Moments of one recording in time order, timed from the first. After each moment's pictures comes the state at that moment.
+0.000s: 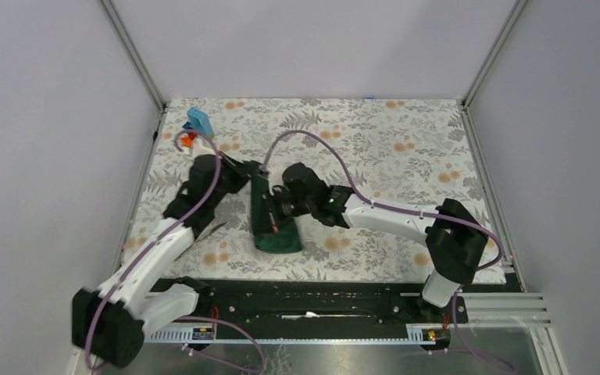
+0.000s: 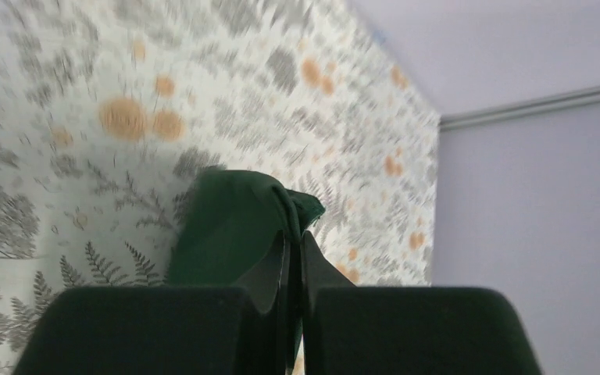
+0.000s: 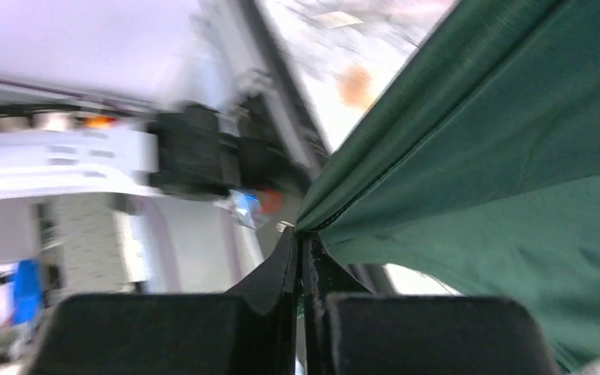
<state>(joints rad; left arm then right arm) -0.37 1.06 0.71 -0.07 -0.05 -1.02 1.01 1.70 1.20 -0.14 -0.44 0.58</state>
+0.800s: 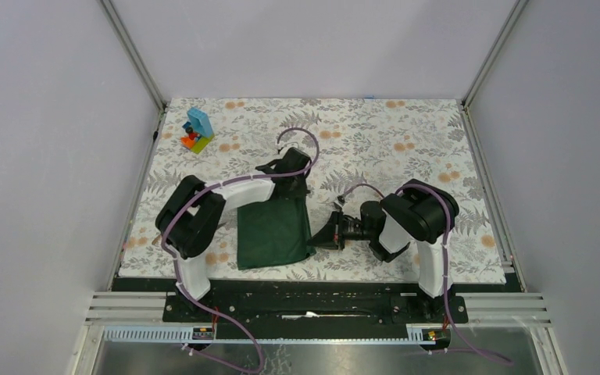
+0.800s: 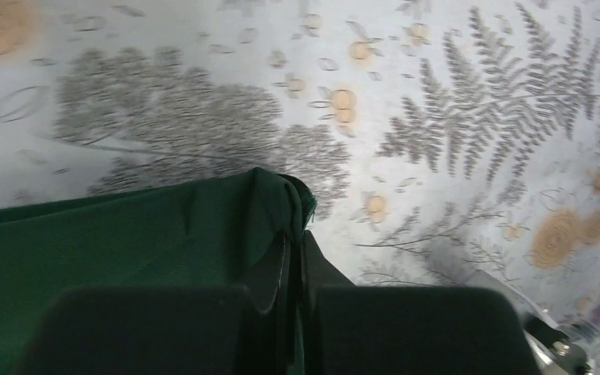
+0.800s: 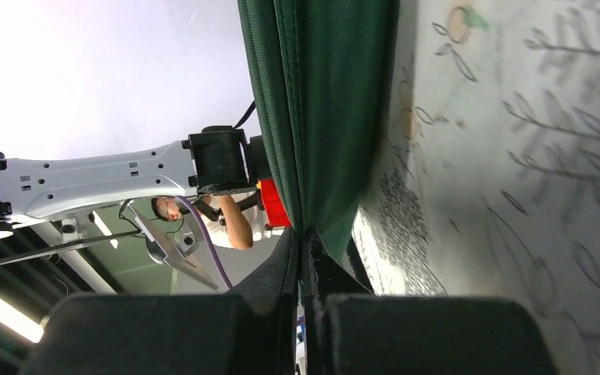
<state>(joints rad) -0.65 1.82 1.14 -0.25 -0.17 -0.76 0.63 2.03 0.39 1.34 -0.84 1.41</state>
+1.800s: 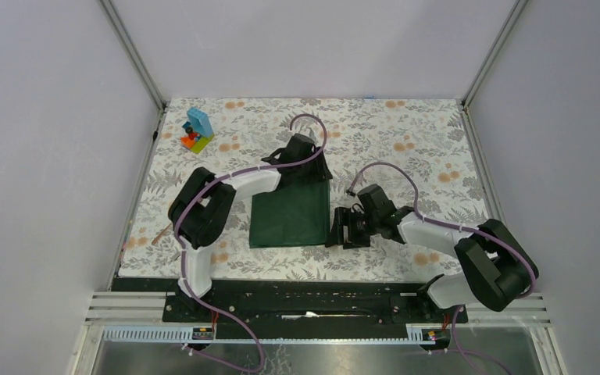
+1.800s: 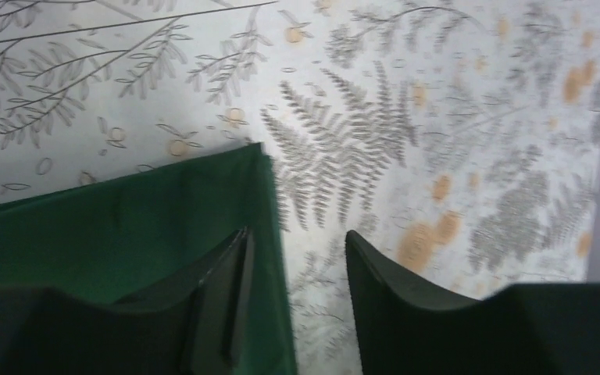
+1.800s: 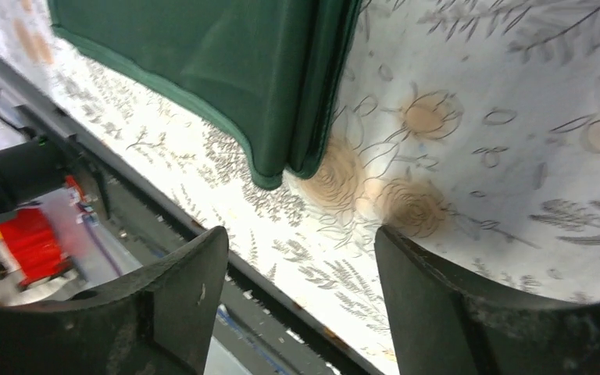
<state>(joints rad) -0.65 1.98 1.31 -0.05 0.08 -0.75 0.61 1.40 0.54 -0.11 -0.46 0.67</state>
